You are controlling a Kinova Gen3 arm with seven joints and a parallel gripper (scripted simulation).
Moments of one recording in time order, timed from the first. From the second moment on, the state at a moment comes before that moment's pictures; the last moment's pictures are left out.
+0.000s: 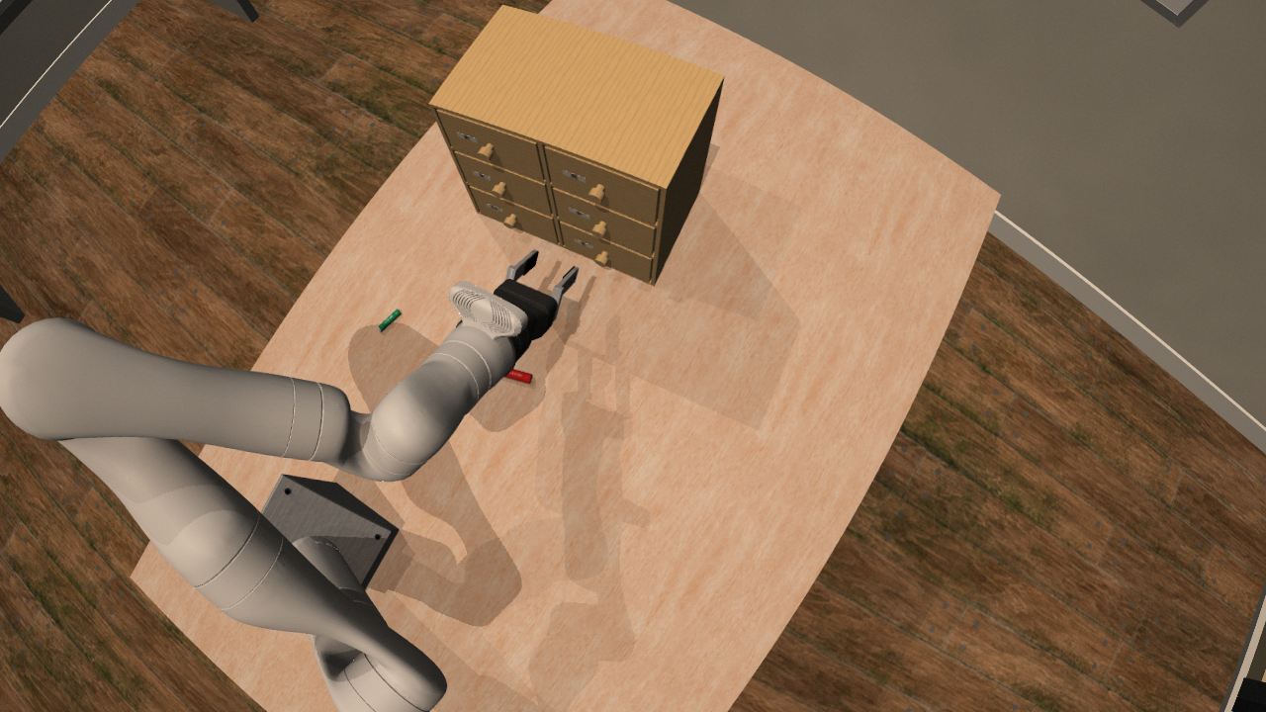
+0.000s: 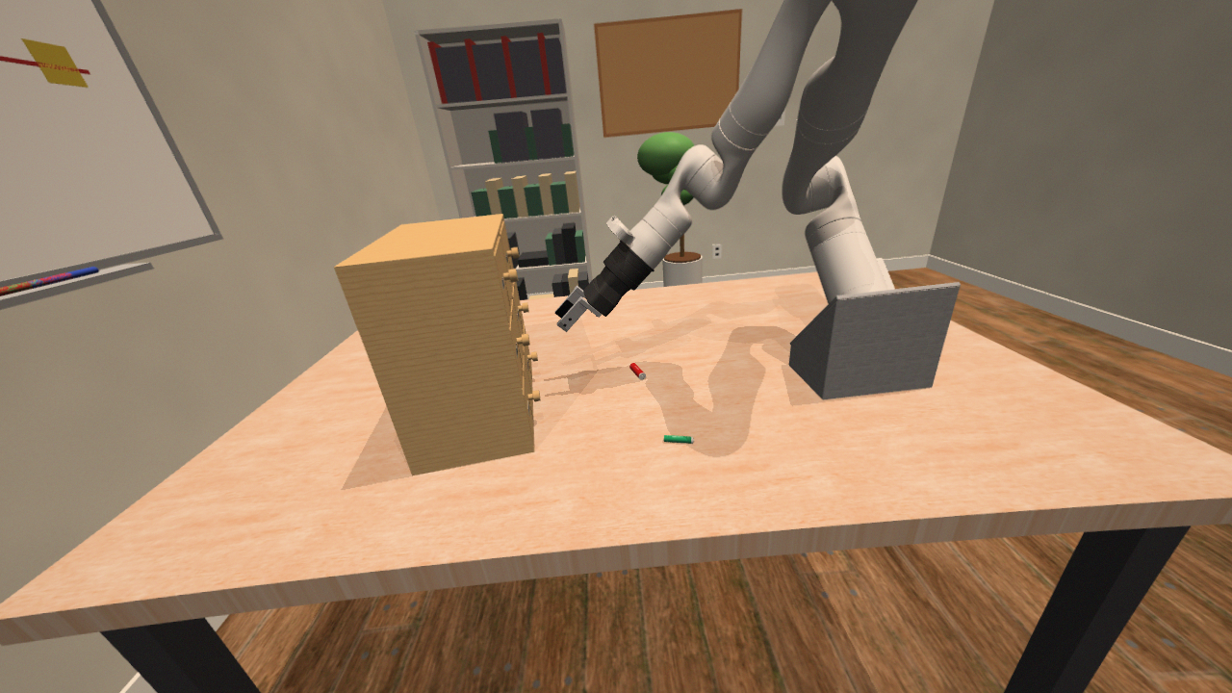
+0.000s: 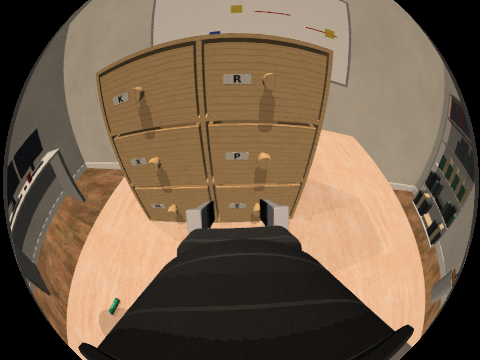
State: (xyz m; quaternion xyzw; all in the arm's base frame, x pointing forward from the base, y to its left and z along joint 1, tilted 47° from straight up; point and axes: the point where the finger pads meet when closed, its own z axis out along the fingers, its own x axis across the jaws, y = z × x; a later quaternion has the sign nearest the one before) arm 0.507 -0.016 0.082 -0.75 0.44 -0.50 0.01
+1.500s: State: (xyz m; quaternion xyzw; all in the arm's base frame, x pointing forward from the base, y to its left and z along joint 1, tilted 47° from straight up) arm 0.490 0.001 0.101 -0.75 0.49 -0.45 -0.09
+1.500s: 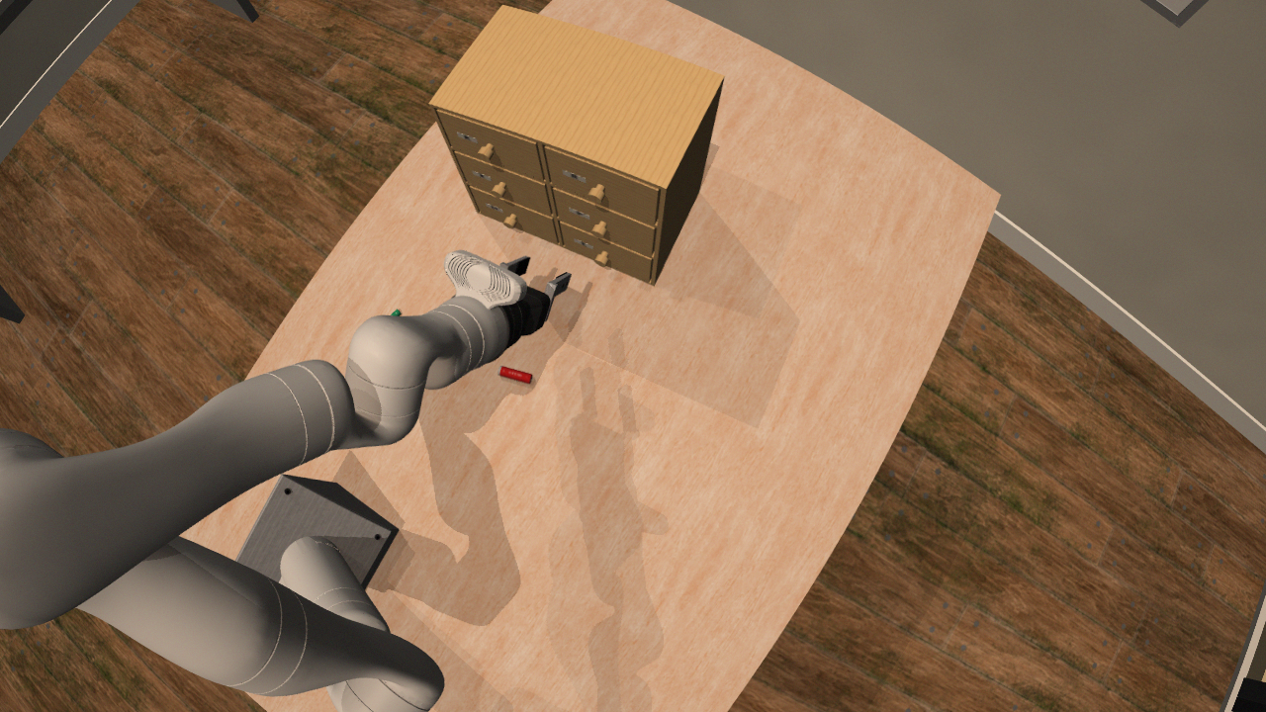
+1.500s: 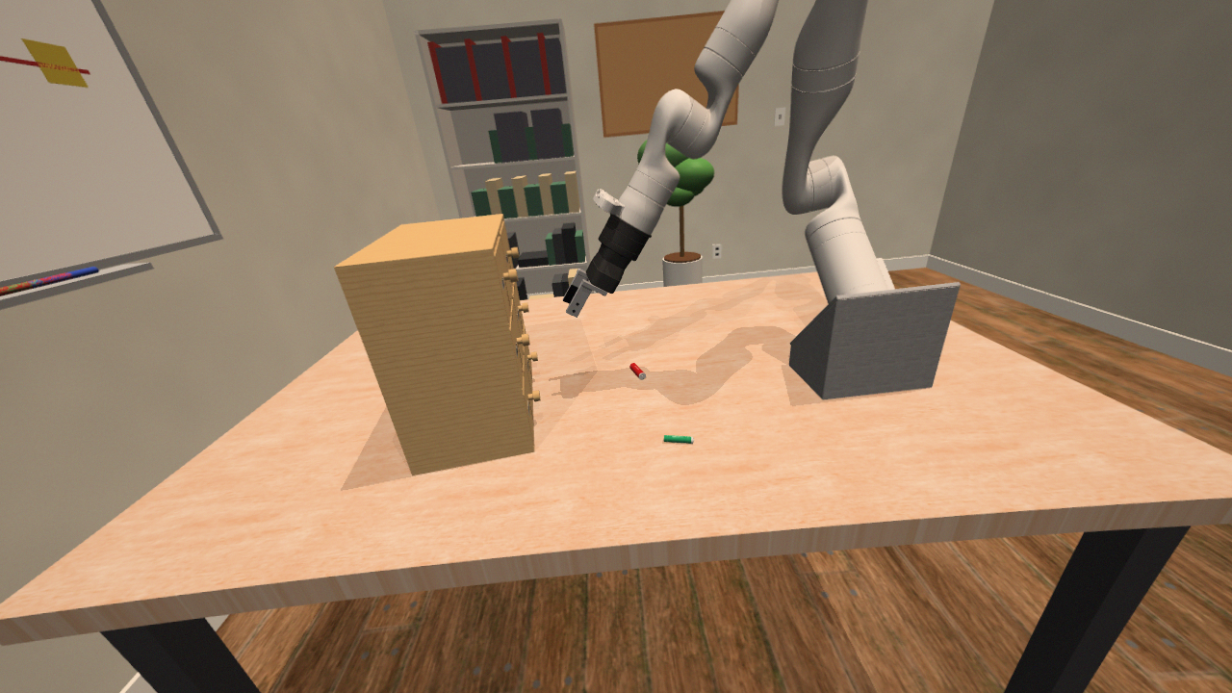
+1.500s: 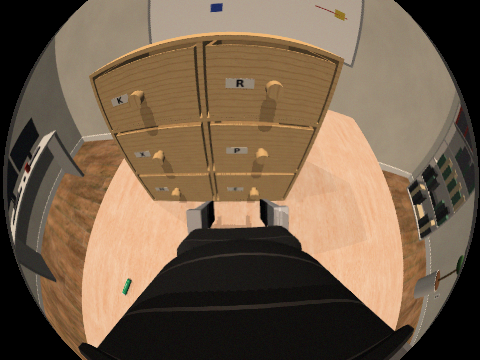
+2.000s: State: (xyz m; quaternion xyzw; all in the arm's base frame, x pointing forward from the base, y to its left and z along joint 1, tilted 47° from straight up) arm 0.483 0.012 0.107 -0.75 0.49 -0.44 -0.09
